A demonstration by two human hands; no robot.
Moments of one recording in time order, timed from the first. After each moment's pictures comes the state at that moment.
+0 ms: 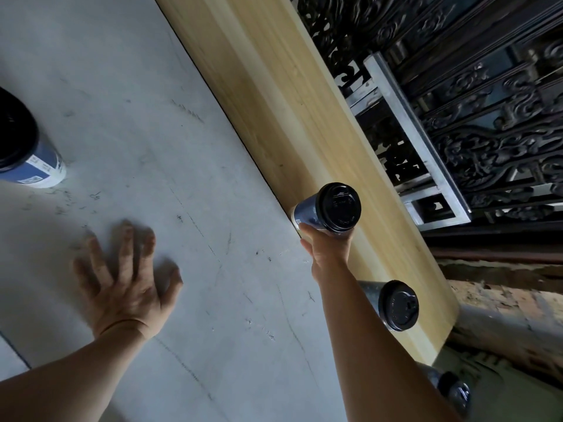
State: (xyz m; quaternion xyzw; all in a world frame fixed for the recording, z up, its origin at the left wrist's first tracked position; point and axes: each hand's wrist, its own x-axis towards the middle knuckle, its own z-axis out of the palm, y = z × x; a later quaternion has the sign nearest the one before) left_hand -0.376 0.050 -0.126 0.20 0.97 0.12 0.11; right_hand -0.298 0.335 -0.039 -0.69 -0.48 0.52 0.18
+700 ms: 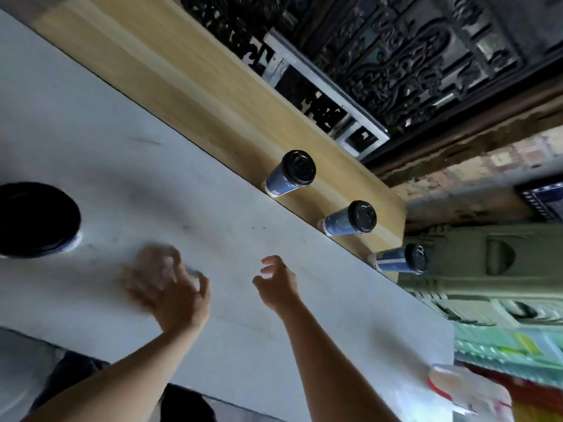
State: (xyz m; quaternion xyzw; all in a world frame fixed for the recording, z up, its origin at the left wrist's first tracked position) left_hand -0.402 0.029 -0.093 0.27 0.88 0.15 0.37; right_hand -0.288 0.128 0.014 -0.71 -0.59 0.38 -0.09
